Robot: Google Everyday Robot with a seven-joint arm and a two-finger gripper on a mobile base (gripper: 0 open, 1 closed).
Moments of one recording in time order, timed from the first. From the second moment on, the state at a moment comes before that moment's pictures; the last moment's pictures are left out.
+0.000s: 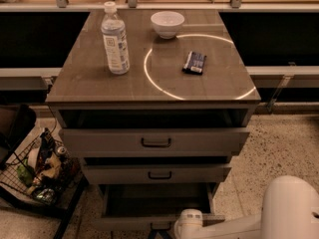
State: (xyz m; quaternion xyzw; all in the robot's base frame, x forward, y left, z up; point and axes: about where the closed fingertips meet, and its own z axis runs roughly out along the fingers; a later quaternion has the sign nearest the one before) arm 0.412 -0.097 0.141 -0.78 0.62 -0.05 0.10
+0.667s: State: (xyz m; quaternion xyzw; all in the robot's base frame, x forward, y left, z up) arm 0.439 -0.087 0.135 -0.79 0.61 -0.06 0.10
